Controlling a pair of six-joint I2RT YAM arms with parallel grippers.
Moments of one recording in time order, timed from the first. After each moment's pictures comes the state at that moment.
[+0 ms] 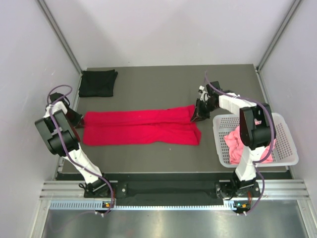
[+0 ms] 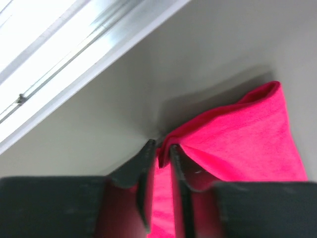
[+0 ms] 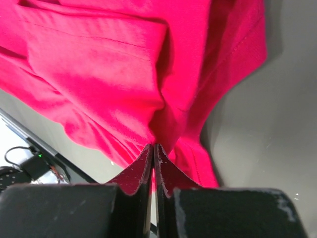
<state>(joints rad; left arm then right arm) 0.55 1.91 1.32 -0.64 0.08 -0.47 0.25 1.89 1.27 -0.57 -0.53 0.37</state>
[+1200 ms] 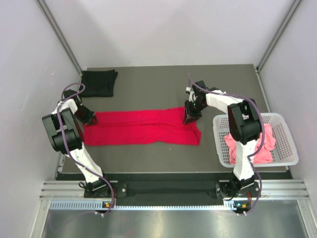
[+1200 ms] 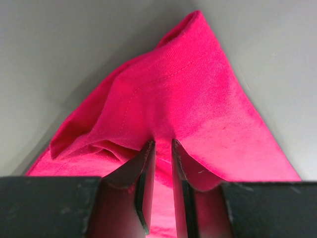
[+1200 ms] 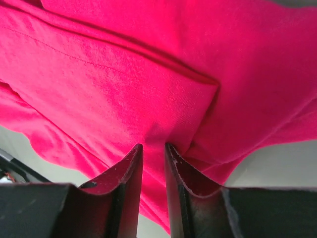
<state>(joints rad) 0.41 1.91 1.28 -0.63 0.16 -0.55 0.37 2.04 1.43 -0.65 -0.40 0.28</state>
